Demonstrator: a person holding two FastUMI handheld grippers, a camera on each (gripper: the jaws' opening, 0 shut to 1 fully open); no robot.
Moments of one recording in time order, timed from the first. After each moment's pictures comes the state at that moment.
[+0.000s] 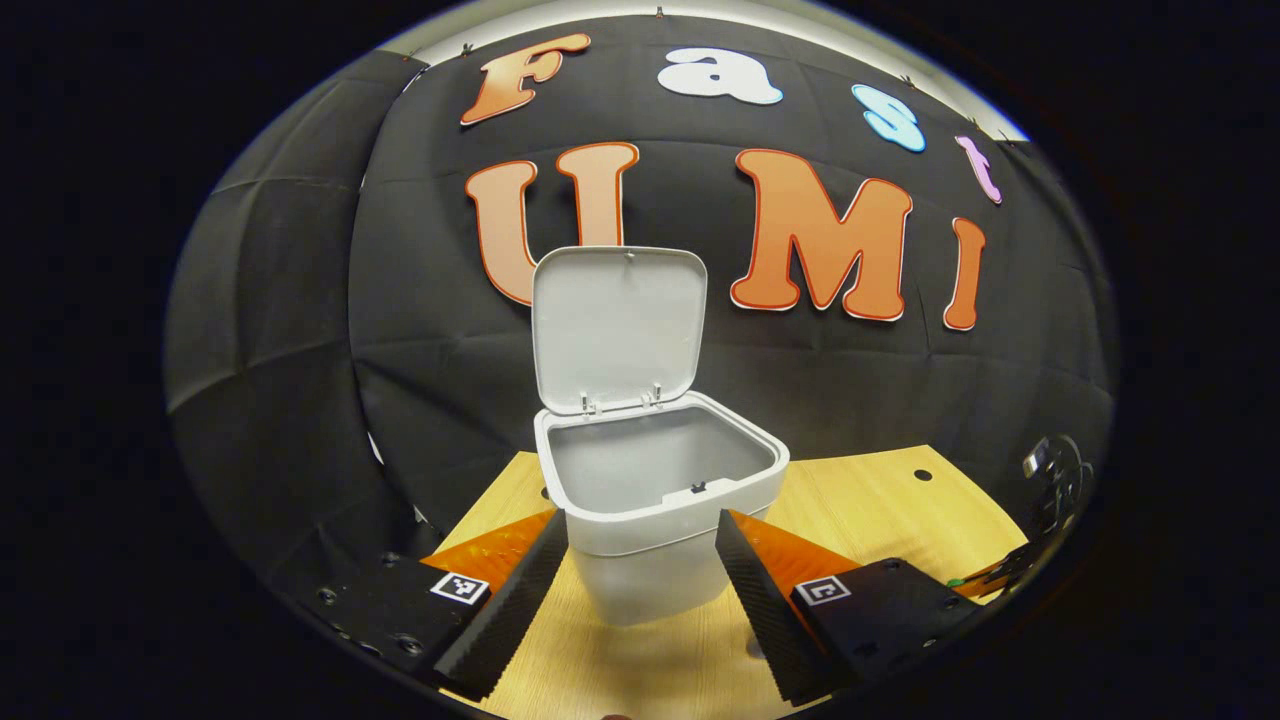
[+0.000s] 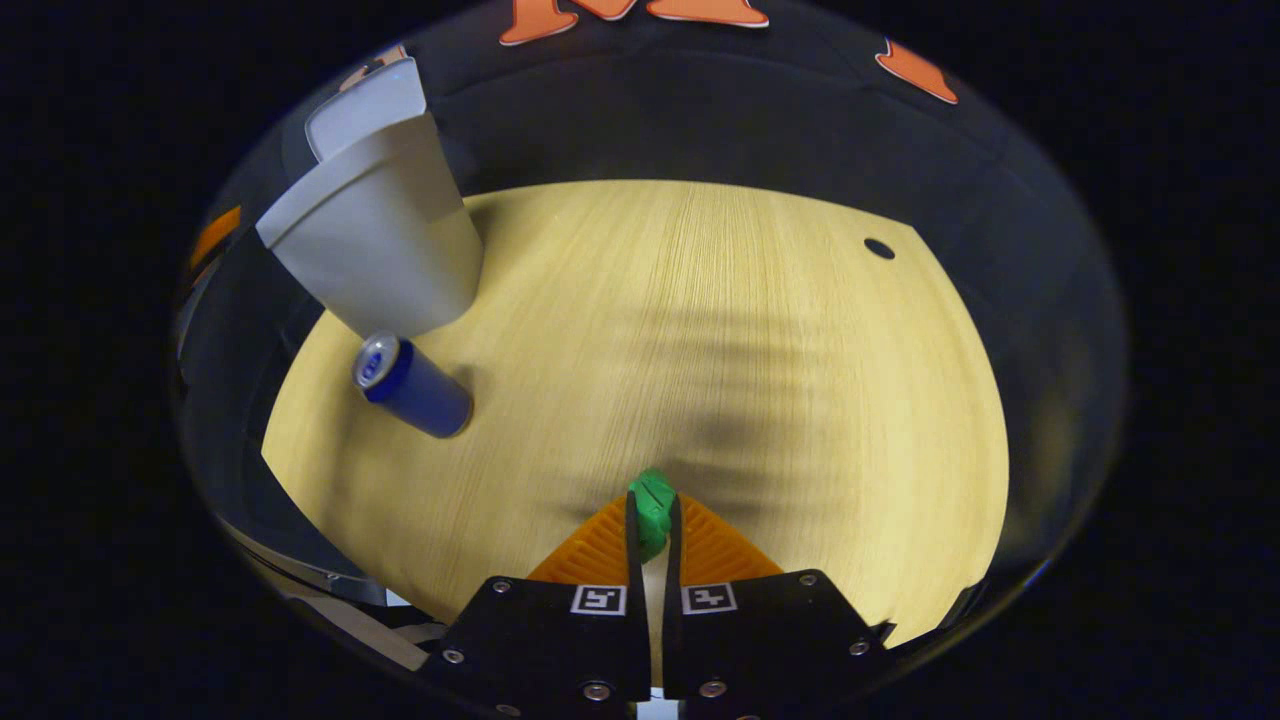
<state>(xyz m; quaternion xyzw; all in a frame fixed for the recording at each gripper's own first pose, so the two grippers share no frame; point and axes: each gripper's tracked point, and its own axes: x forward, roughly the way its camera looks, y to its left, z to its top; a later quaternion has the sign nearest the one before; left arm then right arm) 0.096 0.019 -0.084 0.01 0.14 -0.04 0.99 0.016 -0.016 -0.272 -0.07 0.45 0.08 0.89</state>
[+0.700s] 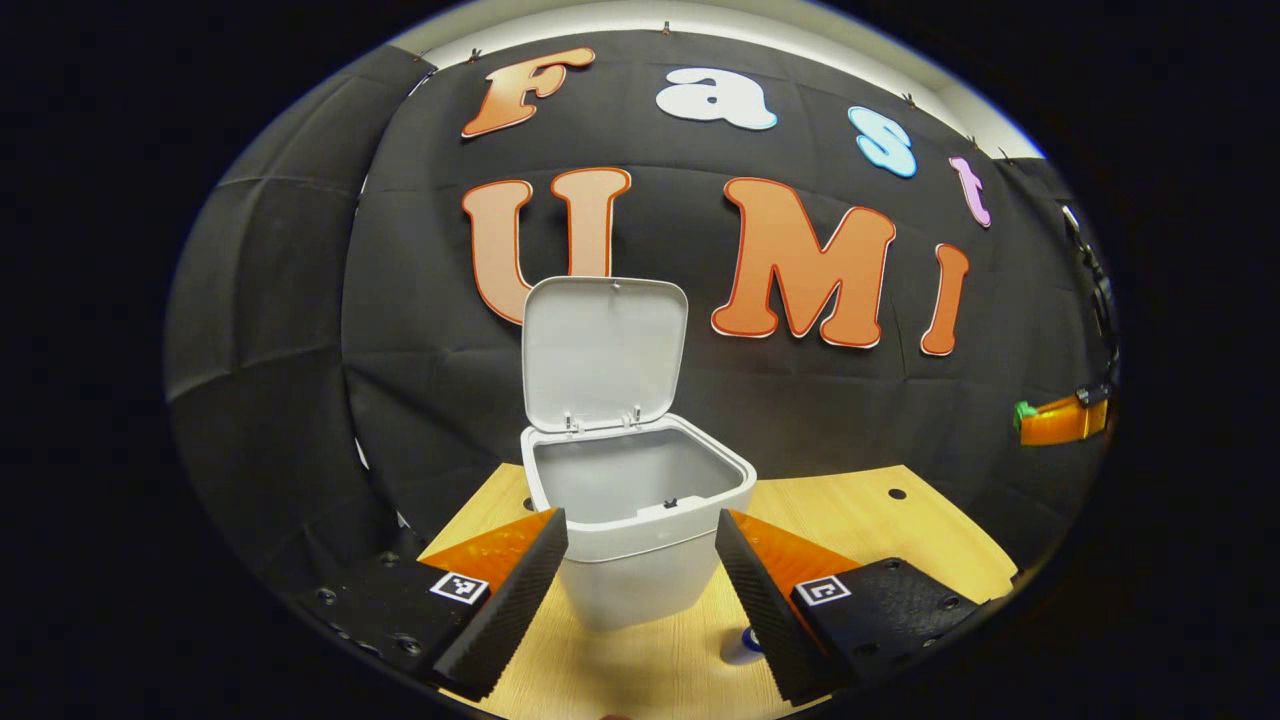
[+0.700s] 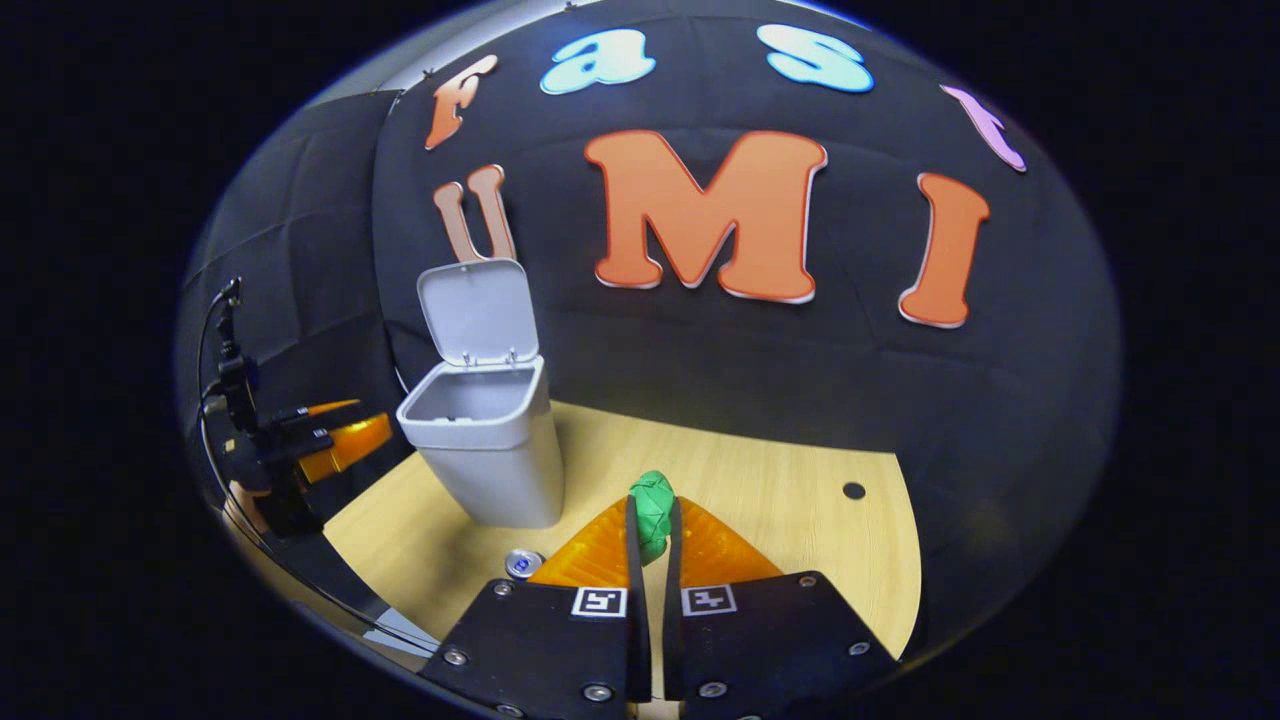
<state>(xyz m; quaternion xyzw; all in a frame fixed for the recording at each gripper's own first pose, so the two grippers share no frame) 0.079 0.014 -0.061 -0.02 0.12 -0.06 0.99 0.066 0.085 -0.002 -0.09 0.19 0.16 0.97</state>
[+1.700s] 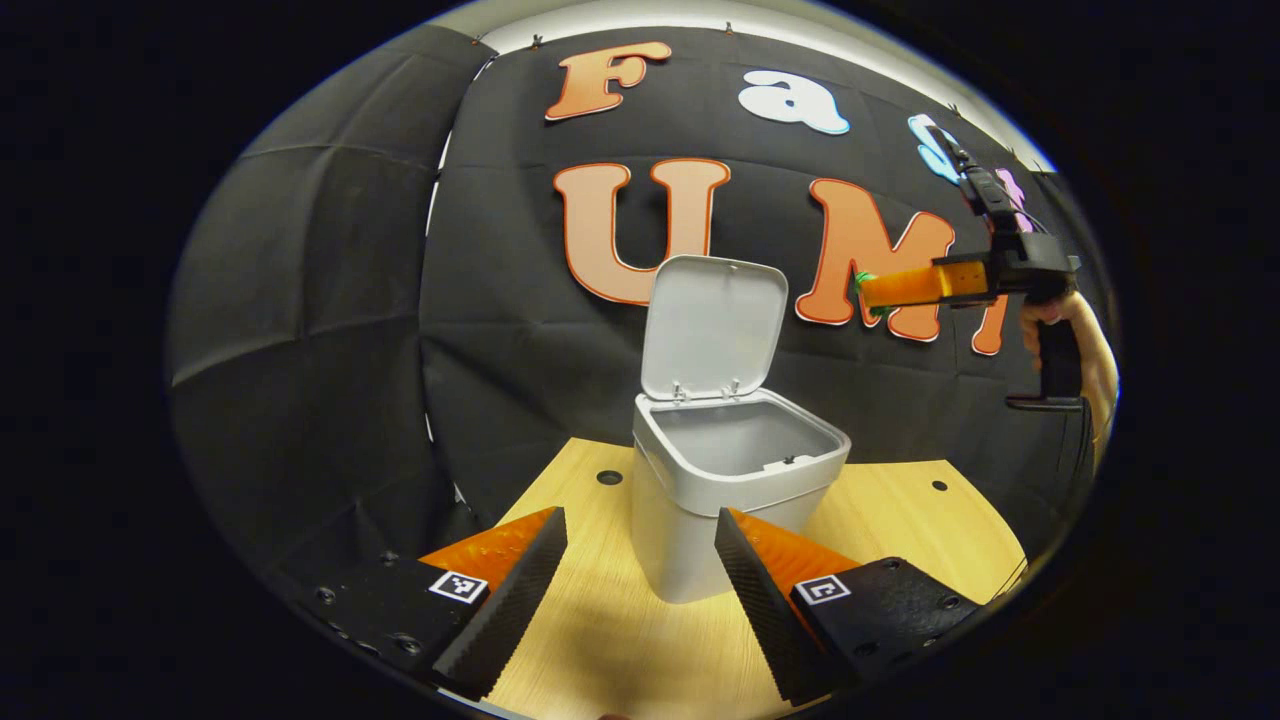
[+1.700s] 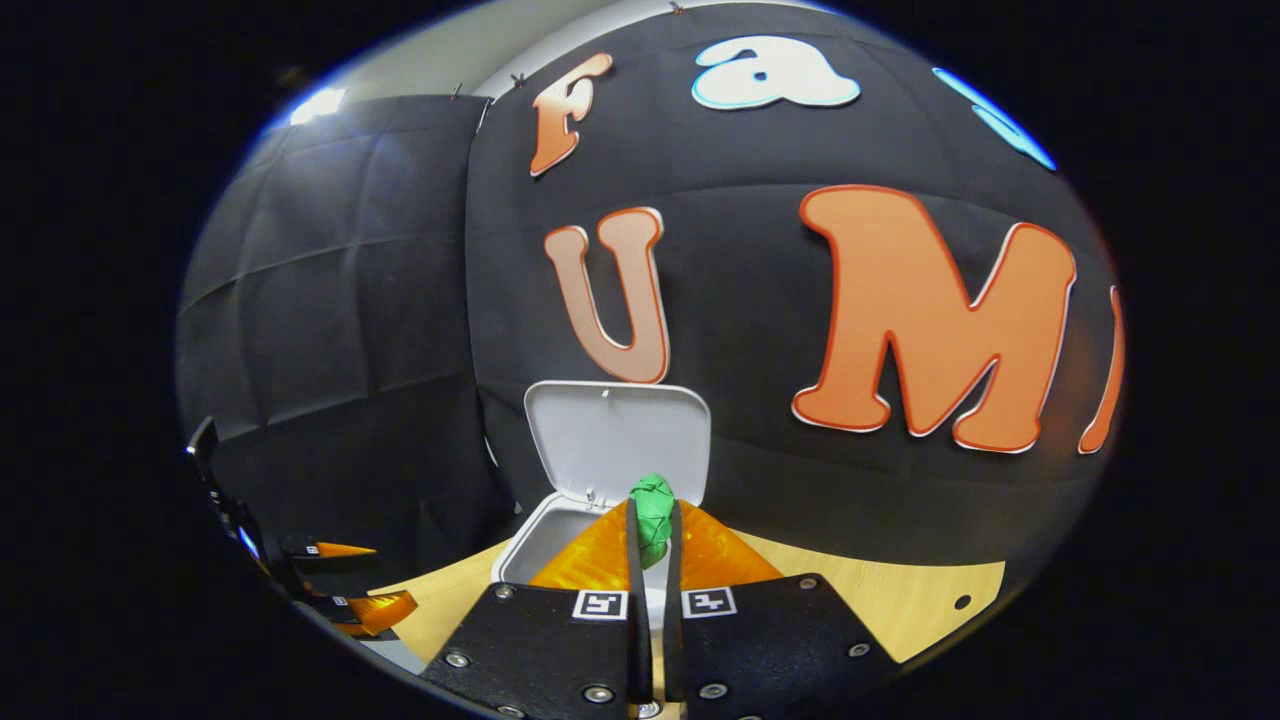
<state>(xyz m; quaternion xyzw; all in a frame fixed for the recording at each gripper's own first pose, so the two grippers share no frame) 0.041 0.129 -0.093 -0.03 0.14 0.01 0.99 0.204 0.344 0.013 -0.11 0.14 0.30 0.94</state>
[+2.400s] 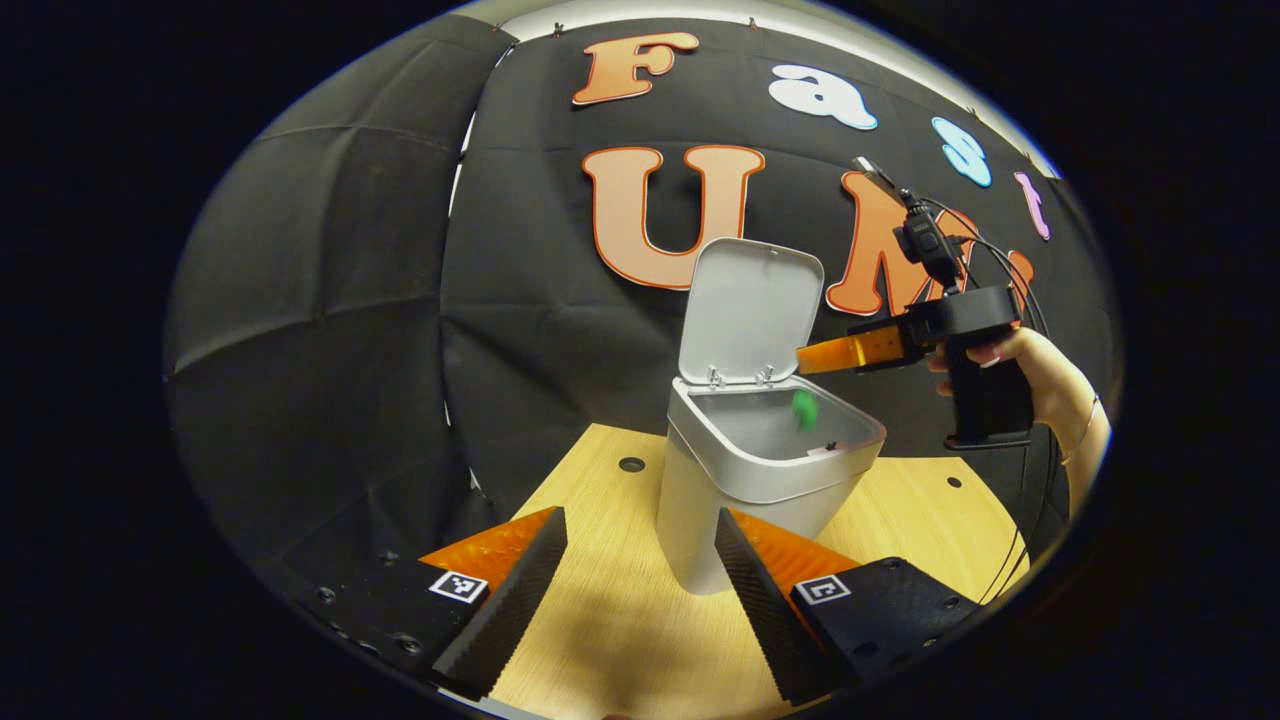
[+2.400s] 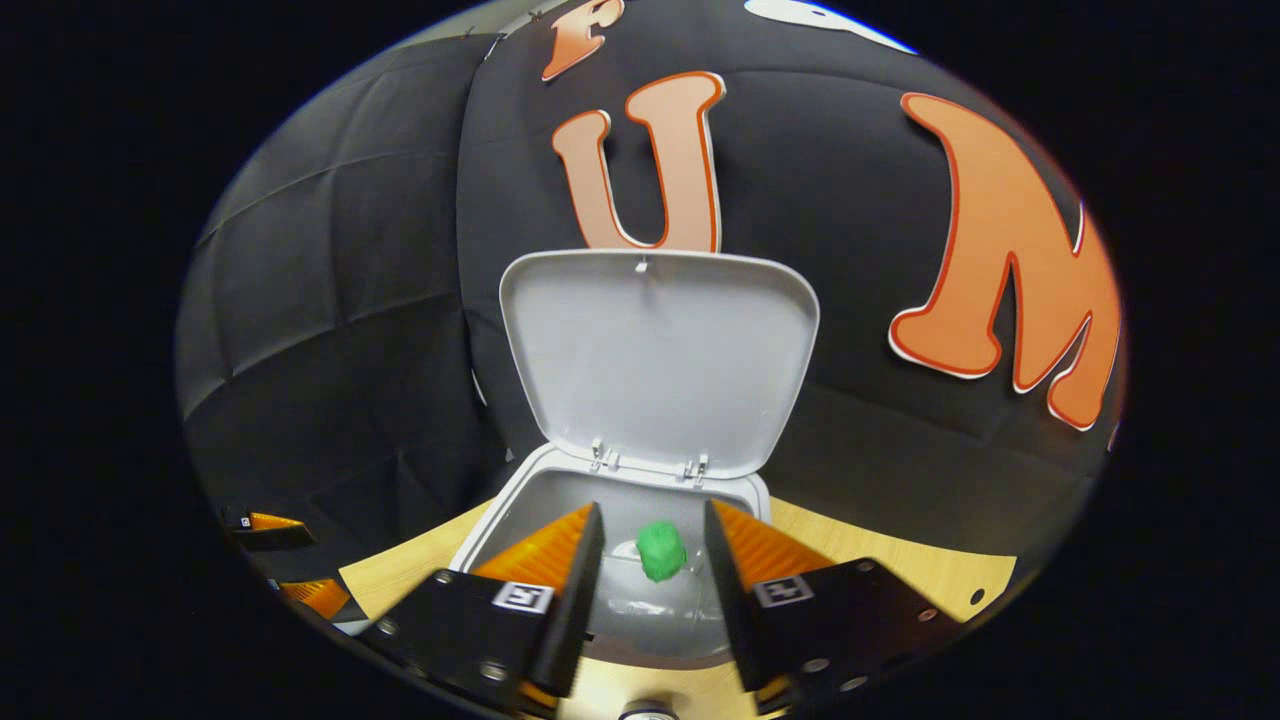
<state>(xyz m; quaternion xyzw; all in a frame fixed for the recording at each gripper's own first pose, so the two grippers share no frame) 0.048 0.156 -0.104 -0.04 0.16 0.02 0.99 0.242 0.382 -0.070 -0.14 0.22 0.30 0.92</state>
